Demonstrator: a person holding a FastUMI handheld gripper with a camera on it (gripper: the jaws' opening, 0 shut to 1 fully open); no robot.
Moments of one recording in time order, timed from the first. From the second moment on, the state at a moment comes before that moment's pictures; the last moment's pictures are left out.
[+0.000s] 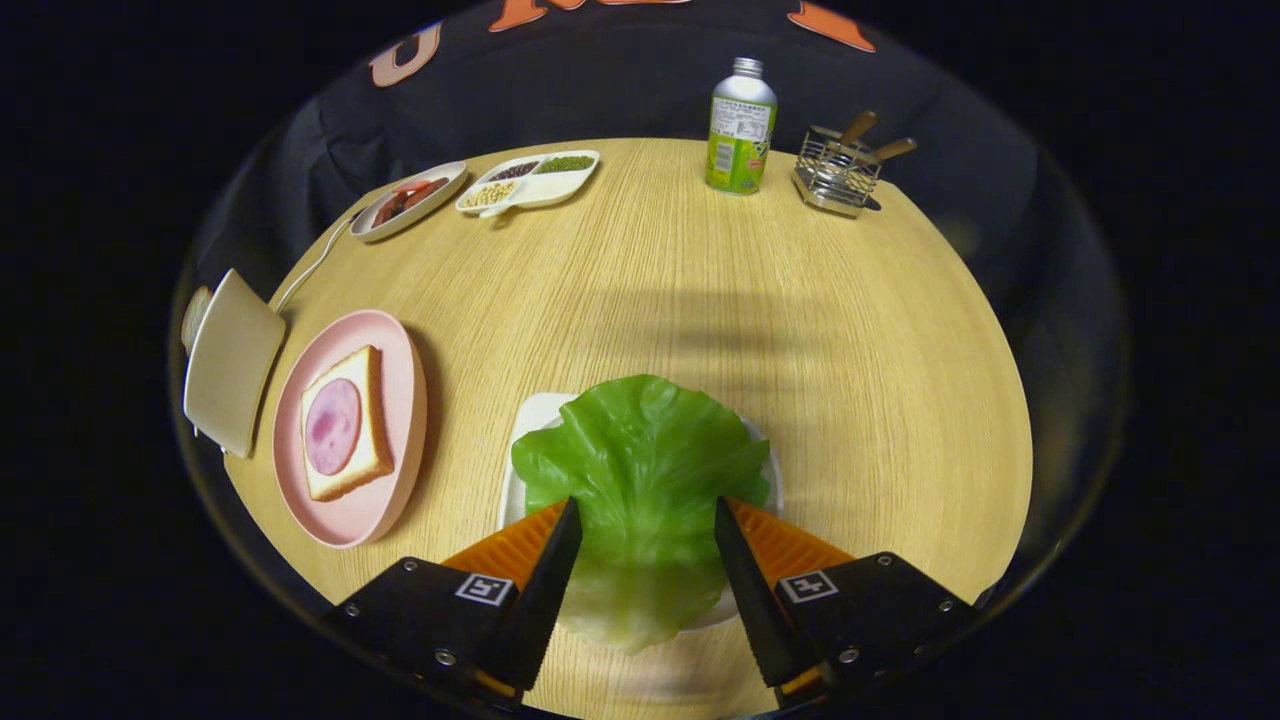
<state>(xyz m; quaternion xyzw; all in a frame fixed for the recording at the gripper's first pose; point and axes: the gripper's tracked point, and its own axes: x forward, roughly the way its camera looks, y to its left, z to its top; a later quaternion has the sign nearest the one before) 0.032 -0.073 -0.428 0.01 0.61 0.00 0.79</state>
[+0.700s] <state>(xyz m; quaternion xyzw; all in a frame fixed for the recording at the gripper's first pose) 0.037 -0.084 -0.428 0.03 0.59 -0.02 0.81</state>
